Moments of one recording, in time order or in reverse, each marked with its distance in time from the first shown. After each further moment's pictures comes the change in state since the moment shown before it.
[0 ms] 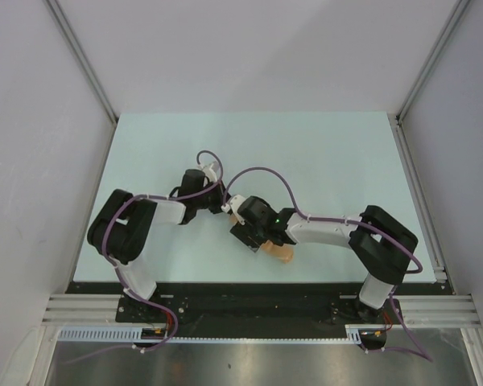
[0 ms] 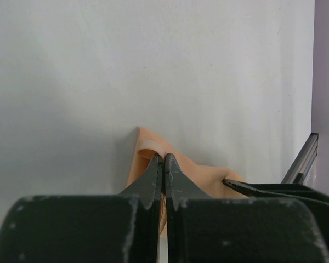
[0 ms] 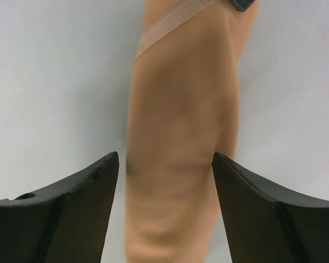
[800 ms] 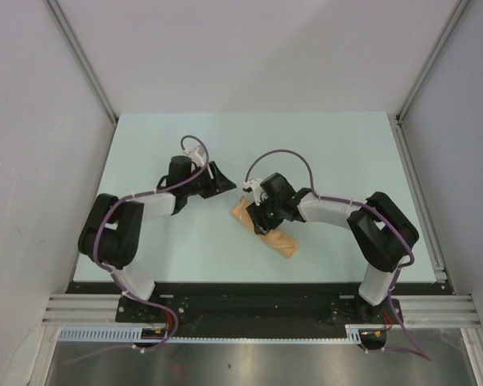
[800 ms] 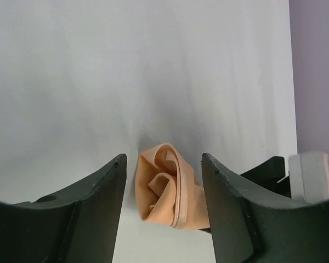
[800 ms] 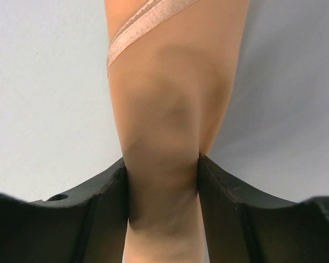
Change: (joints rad) left arm 0.092 -0.050 0.090 -0.066 -0.005 0.000; right arm -0.261 0.054 0.017 0.004 -0.388 0.052
